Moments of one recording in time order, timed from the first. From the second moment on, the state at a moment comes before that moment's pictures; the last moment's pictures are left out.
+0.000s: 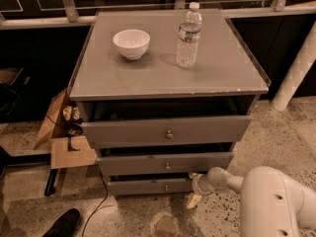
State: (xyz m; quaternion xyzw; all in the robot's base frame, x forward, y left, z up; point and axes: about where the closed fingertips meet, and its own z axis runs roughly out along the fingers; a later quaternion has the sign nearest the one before) arm 0.612 -0.183 0.174 -0.67 0.69 0.06 0.27
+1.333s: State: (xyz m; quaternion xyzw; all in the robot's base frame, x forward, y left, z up) arm 0.618 -0.187 0.162 -0.66 0.71 0.08 0.24
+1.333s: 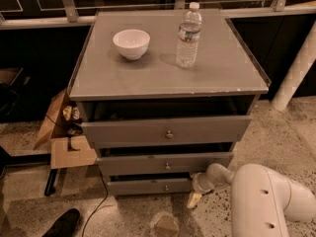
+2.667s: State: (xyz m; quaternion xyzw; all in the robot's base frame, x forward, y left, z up) arm 0.600 -0.197 0.157 -0.64 0.73 0.13 0.18
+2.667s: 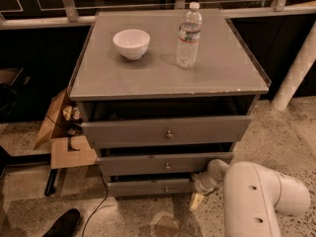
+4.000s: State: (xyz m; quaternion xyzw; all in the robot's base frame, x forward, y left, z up) arm 0.522 -0.225 0.186 -0.62 0.75 0.20 0.10
